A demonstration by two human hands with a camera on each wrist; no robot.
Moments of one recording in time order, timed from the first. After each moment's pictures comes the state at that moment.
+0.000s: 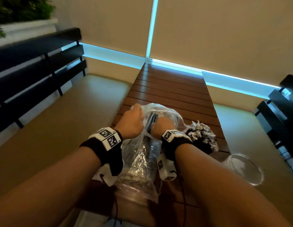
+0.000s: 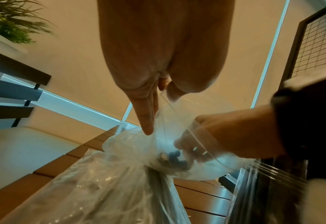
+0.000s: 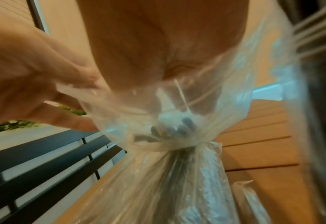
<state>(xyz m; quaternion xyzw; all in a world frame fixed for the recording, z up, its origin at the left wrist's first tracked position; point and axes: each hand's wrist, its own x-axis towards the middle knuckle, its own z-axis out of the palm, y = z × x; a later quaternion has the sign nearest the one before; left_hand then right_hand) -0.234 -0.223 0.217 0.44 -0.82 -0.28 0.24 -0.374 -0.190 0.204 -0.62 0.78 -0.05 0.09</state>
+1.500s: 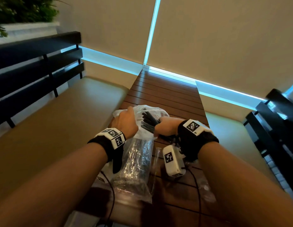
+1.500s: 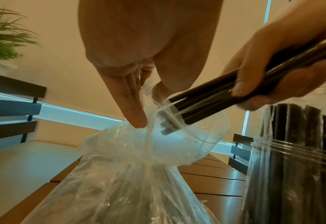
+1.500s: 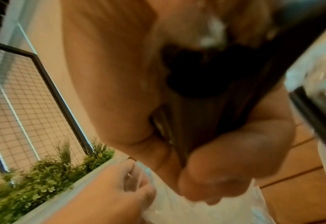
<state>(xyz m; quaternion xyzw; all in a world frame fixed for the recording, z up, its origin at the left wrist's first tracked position) -0.239 -0.228 0.215 0.54 -0.79 -0.16 0.23 -0.369 -0.146 0.305 -0.50 0.79 -0.04 0.34</state>
